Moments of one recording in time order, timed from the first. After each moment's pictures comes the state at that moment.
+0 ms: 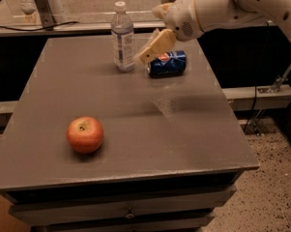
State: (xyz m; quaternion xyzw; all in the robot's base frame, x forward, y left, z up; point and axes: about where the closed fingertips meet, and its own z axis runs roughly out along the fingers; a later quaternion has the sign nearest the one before) arm 0.632 -0.011 0.969 -0.56 0.65 0.24 0.45
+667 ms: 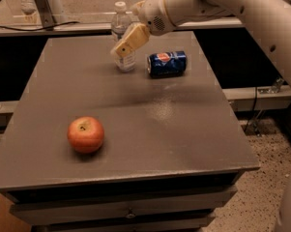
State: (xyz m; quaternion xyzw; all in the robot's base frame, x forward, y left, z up) arm 0.664 0.046 0.964 -0.57 0.65 0.25 0.44
